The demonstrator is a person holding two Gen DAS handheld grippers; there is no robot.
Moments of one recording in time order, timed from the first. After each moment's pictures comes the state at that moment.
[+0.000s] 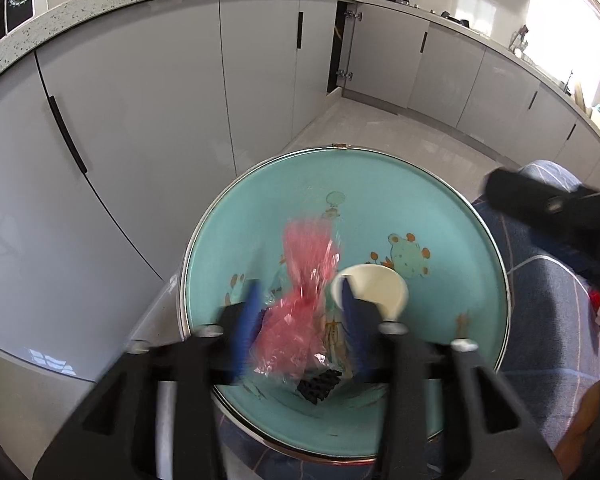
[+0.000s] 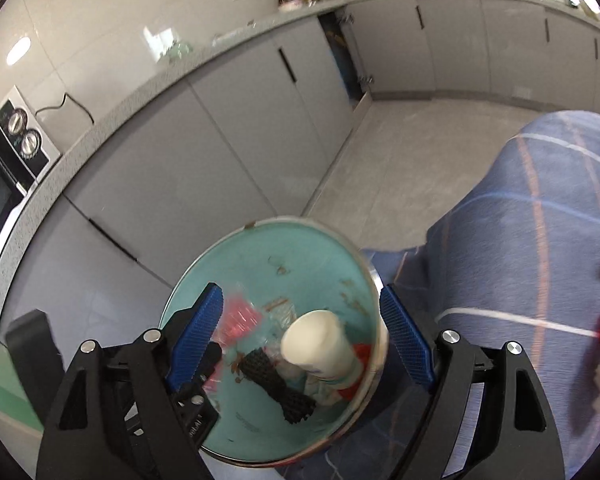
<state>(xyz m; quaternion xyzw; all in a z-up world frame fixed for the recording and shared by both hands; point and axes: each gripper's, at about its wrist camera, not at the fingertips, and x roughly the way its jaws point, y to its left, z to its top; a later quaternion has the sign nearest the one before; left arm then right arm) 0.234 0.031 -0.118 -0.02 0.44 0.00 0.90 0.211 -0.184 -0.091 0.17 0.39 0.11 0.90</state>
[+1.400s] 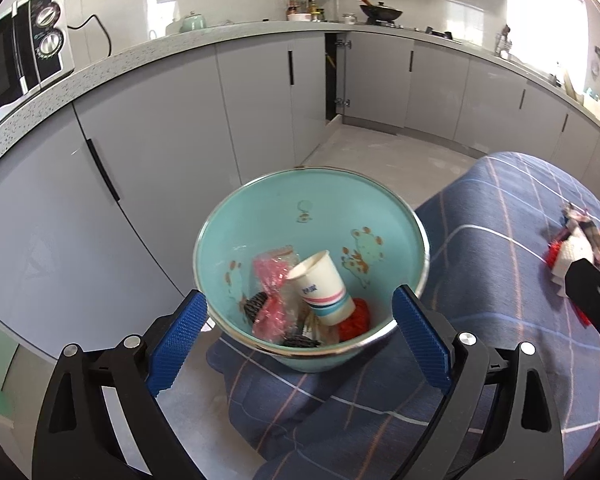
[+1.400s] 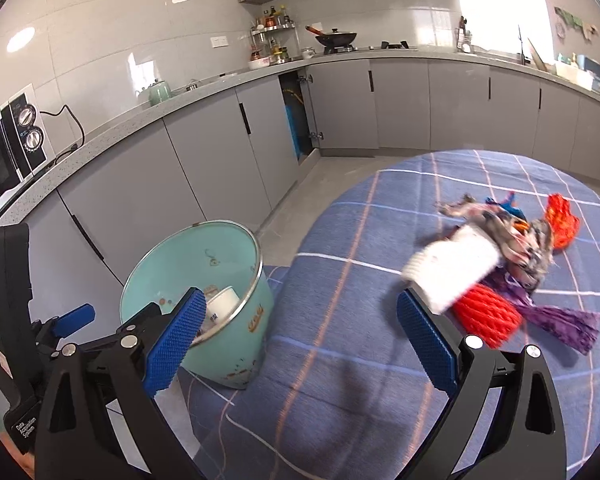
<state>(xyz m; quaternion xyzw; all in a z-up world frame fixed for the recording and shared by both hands) 0.146 -0.015 -0.068 0.02 0.38 0.01 0.92 0.072 -0.254 -0.063 0.11 0.32 0.02 0.94</state>
